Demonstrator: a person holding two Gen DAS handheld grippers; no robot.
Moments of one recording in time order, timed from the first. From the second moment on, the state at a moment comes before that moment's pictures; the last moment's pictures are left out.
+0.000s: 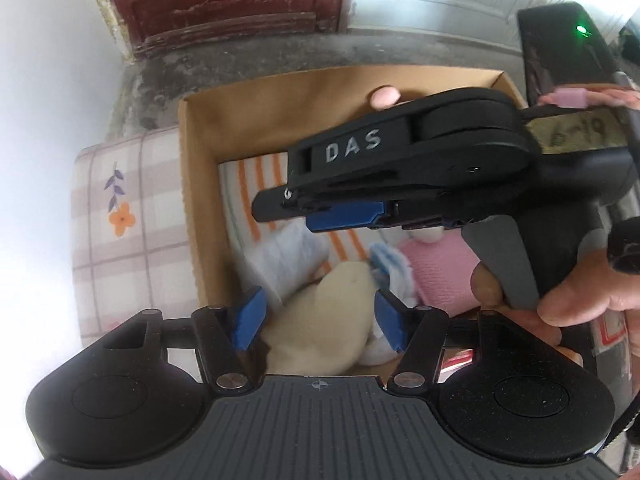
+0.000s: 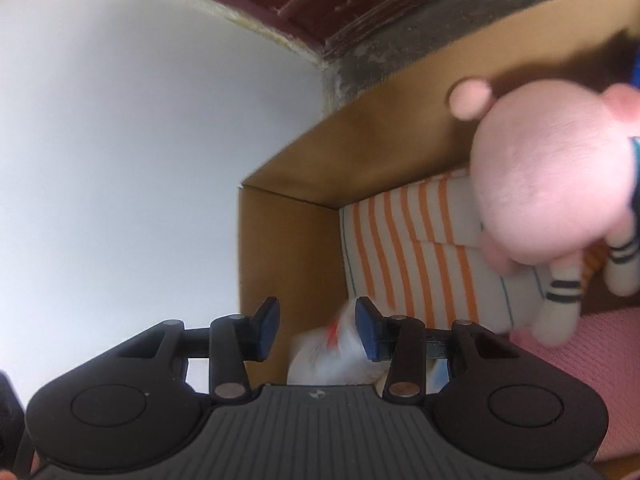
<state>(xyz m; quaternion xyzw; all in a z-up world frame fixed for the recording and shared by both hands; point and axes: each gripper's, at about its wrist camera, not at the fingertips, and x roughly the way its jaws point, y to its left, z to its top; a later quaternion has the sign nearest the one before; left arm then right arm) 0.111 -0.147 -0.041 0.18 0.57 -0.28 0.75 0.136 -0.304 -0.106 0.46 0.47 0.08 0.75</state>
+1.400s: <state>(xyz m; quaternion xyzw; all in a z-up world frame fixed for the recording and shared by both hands) 0.011 -0.062 -0.071 0.21 0.63 -0.26 0.70 -0.073 -0.273 -0.103 0.57 0.49 0.02 0.67</state>
